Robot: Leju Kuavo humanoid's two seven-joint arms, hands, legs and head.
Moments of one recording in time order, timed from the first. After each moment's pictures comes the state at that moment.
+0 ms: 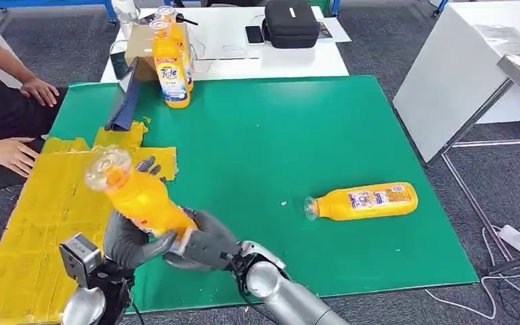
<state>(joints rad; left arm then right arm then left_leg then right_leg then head) 0.07 -0.05 -0.20 -1.72 -0.12 -0.13 -0.45 -0.39 0.28 0.82 -0.96 0.24 0.11 -0.24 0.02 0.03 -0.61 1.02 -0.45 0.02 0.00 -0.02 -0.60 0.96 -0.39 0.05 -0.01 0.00</state>
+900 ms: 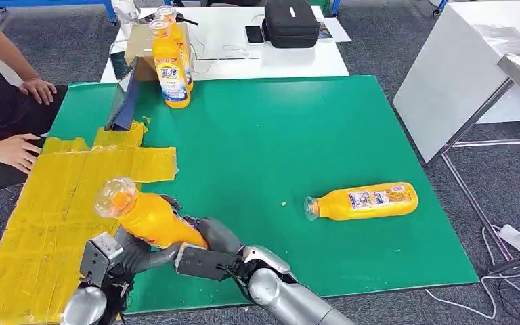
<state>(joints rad) 0.06 0.00 -0.20 -1.65 -0.21 -0.17 -0.42 -0.41 0.22 0.89 -0.95 0.30 0.02 -0.20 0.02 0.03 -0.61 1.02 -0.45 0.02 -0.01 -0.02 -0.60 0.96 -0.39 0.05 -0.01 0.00</state>
